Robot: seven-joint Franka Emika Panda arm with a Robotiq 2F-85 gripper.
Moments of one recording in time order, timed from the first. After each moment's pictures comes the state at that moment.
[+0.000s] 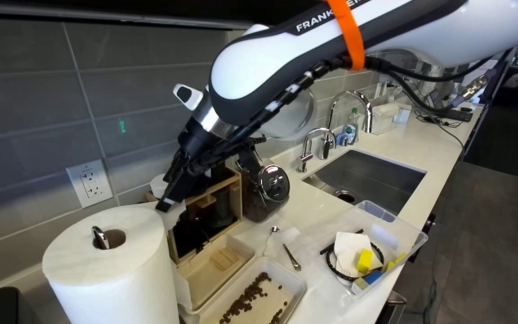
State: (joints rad) arm 0.16 0.48 0.45 -1.69 0.32 2.64 -0.94
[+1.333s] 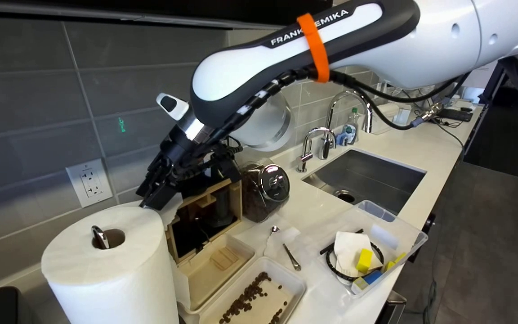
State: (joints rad) arm 0.11 0.64 0.58 -1.55 0.33 2.63 -1.11
